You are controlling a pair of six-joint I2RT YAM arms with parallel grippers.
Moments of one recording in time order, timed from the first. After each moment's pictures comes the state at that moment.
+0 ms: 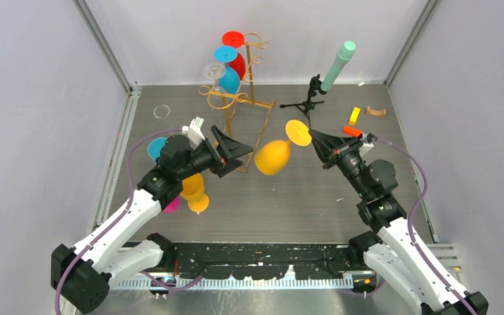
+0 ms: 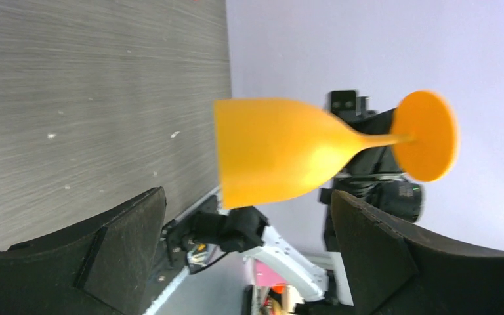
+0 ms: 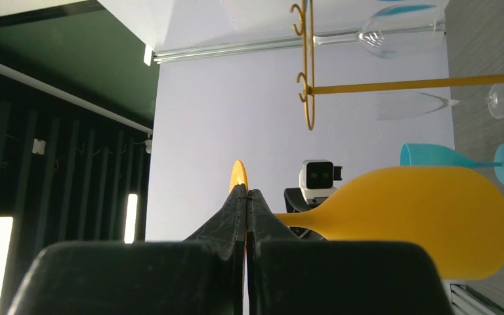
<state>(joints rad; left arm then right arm) -0.54 0.94 0.76 -0.05 0.39 -1.20 0.38 0.64 0.56 0.29 -0.15 1.79</state>
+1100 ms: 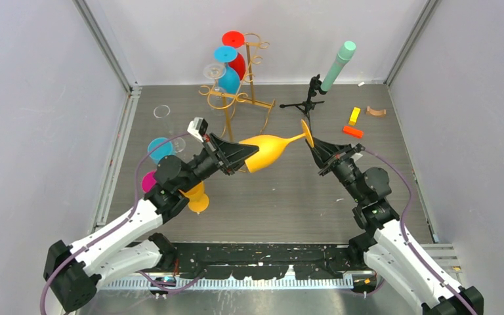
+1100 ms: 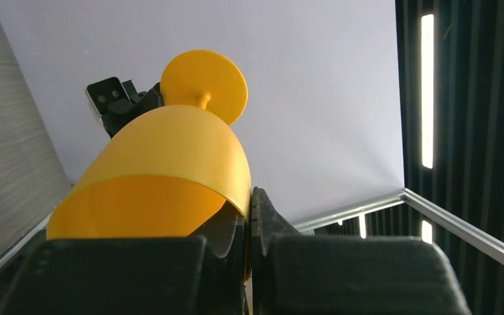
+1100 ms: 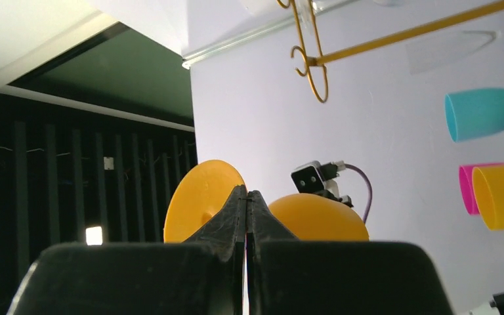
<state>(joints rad) -0.75 0.93 0.65 0.56 0.26 -1.58 0.38 0.61 0.40 0.45 -0.17 2.07</state>
